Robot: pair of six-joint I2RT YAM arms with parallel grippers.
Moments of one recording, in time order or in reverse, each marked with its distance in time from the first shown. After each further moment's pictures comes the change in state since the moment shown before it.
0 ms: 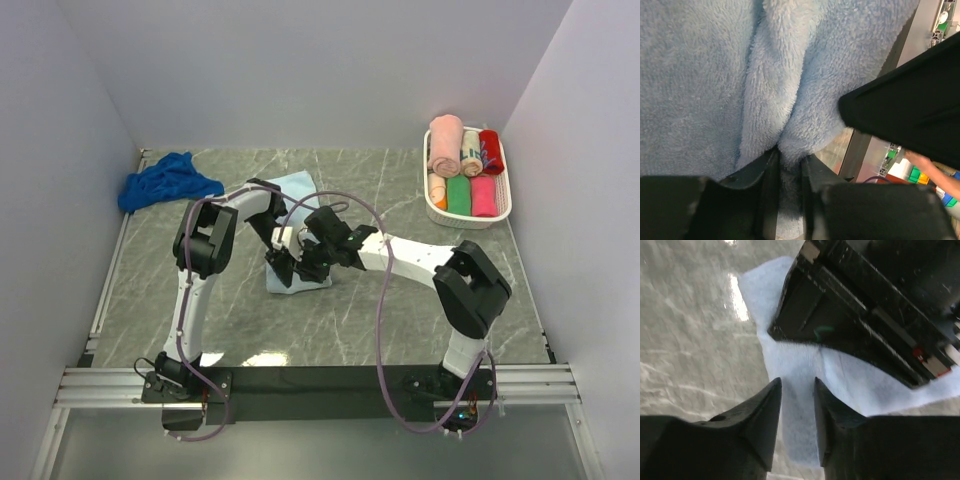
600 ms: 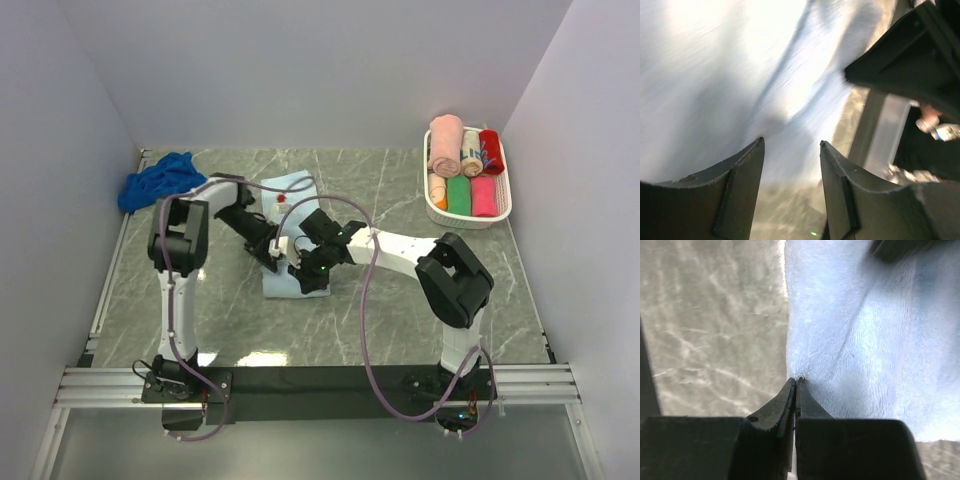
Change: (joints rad) left arm 0.164 -0.077 -0.075 0.059 0.093 -0.021; right arm -0.010 0.121 0.086 -0.166 -0.158 -0.037
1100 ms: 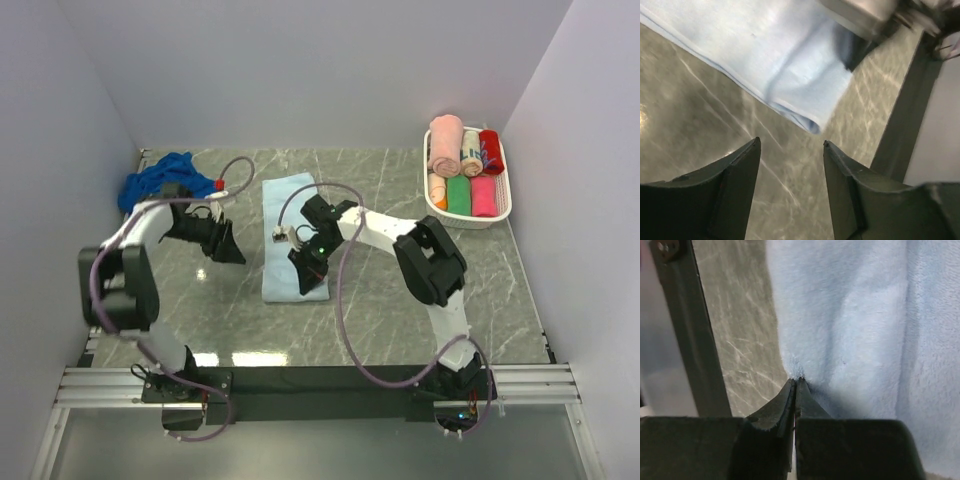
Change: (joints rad) left arm 0.306 -0.558 -0.460 0.367 0.066 -0.059; right arm -0.093 0.208 0.243 -0.276 -0.270 0.122
